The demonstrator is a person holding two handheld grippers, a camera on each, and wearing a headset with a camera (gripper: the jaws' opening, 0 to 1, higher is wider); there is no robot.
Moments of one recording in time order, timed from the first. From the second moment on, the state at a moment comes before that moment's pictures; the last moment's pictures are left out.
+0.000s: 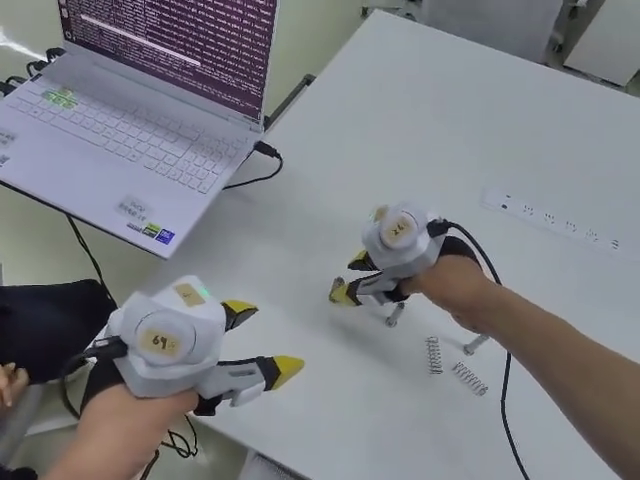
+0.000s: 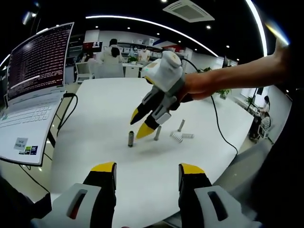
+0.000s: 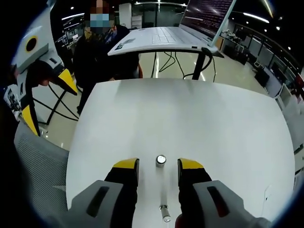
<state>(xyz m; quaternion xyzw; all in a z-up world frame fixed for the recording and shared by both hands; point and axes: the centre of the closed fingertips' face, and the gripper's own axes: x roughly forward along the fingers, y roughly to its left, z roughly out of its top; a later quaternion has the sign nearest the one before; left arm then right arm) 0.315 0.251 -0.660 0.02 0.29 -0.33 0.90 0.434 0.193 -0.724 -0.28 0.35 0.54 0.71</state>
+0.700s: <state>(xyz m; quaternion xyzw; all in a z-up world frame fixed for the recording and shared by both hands) 0.311 0.256 -0.652 0.01 0.28 -0.31 0.91 0.411 0.157 -0.698 -0.26 0.33 0.51 0.75</state>
